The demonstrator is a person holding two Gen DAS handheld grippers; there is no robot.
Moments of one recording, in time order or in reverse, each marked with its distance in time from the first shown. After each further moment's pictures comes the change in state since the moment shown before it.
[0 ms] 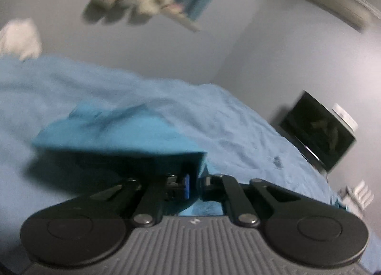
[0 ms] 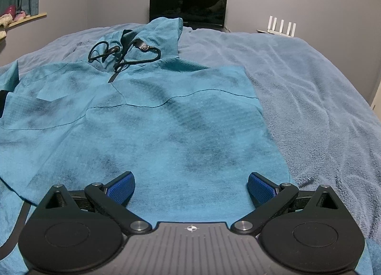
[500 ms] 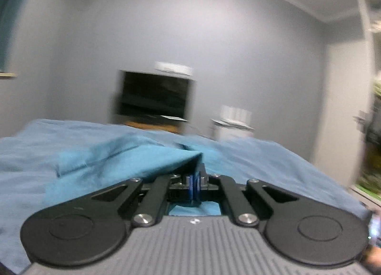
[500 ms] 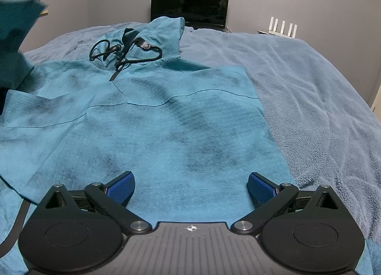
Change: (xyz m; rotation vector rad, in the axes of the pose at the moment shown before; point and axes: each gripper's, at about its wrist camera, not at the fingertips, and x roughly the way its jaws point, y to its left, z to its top) left arm -0.099 -0.228 -0.117 0.598 0.062 -0.741; right arm 0.000 0.002 0.000 -0.016 0.002 -0.004
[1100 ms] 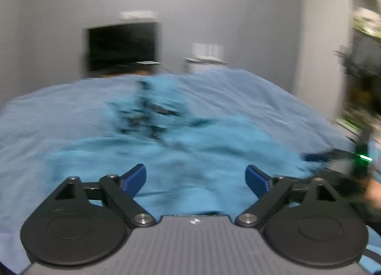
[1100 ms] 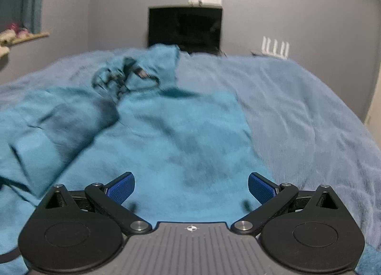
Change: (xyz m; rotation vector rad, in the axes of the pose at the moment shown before) left arm -0.013 -0.074 -0.041 0.112 0.279 0.026; right arm -0.041 -0.005 0.001 0.021 -0.148 0.017
